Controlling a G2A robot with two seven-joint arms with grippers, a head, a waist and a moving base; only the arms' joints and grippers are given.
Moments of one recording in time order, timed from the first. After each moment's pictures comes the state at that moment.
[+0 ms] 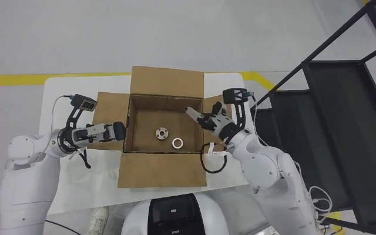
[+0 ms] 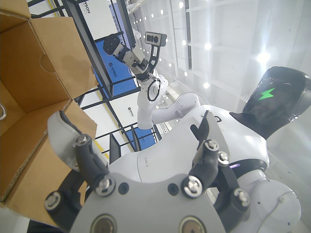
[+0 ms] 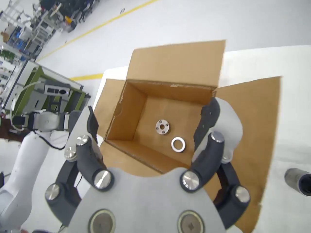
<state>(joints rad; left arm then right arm) 1.20 -1.08 -1.52 -1.46 -0.70 -0.28 -1.51 -1.45 -1.29 1.26 -2.23 -0.81 0.31 0.73</state>
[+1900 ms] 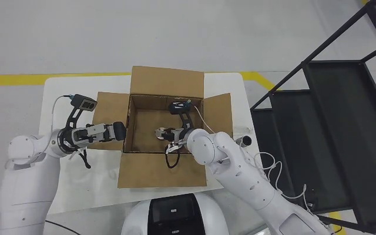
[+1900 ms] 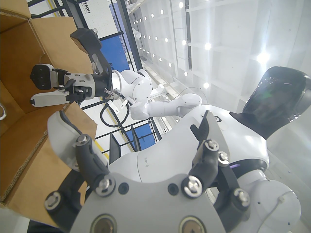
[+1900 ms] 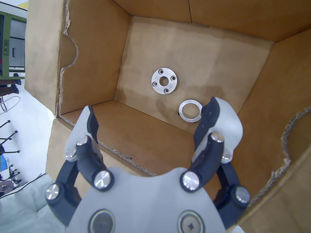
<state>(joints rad) 1.20 -1.08 -1.52 -1.46 -0.70 -0.28 -1.51 -1.14 -1.35 0.91 -1.75 -0.84 0.48 0.87</state>
